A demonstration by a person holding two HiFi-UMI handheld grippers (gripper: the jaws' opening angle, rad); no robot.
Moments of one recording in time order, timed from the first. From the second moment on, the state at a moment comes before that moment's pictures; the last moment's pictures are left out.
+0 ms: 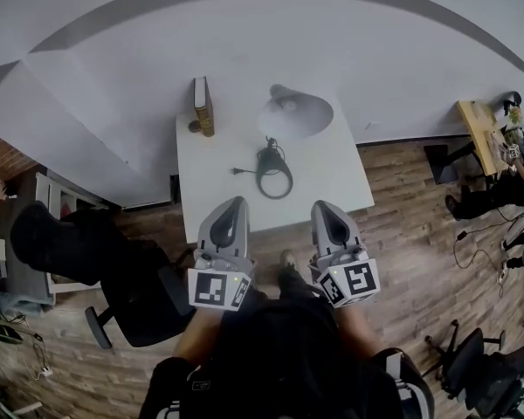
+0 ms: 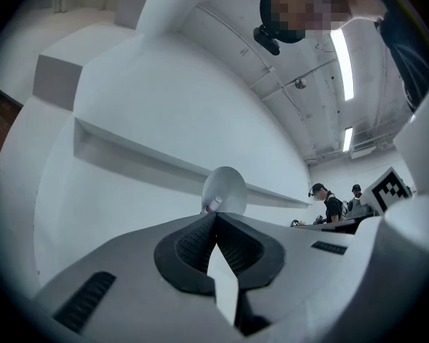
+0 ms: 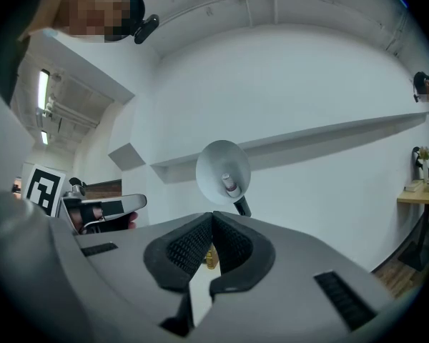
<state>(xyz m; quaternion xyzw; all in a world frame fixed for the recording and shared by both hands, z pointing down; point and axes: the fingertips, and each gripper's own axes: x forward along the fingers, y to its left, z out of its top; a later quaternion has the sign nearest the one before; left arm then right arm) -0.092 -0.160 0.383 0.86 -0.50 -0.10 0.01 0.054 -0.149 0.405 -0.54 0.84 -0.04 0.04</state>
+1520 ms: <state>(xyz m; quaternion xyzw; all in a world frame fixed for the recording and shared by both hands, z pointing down) -0.043 -0.304 0.368 0.86 -0.50 -0.06 -0.01 0.070 -0.296 0.374 -0.50 0.86 -0.04 0.08</state>
